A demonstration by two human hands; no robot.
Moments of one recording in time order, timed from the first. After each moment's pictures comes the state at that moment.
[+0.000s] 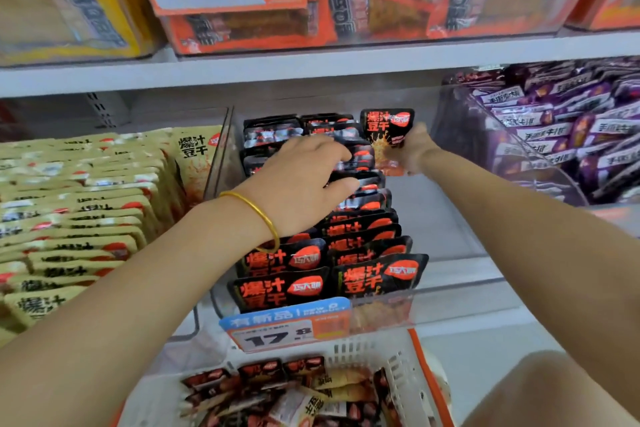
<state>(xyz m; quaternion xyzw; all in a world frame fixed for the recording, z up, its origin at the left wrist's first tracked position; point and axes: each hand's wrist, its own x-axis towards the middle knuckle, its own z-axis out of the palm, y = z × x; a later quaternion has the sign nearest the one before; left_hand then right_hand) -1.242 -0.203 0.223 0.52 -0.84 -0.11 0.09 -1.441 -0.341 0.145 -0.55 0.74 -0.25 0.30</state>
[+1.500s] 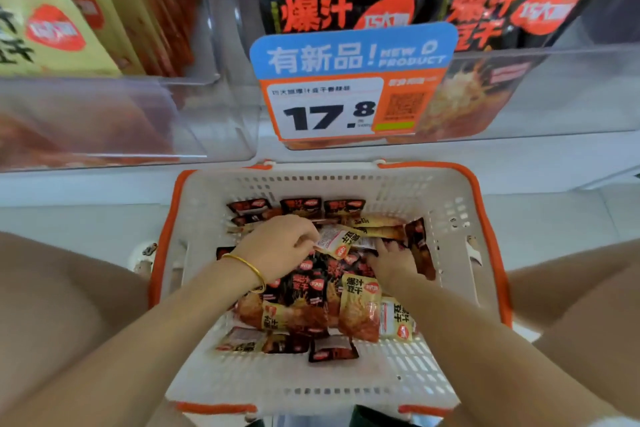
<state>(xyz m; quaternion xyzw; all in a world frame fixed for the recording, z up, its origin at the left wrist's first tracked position) -1.173 -0.047 -0.021 0.58 -0.74 -0.35 -0.06 -1.380 -0.043 -0.174 -0.74 0.50 0.41 0.18</state>
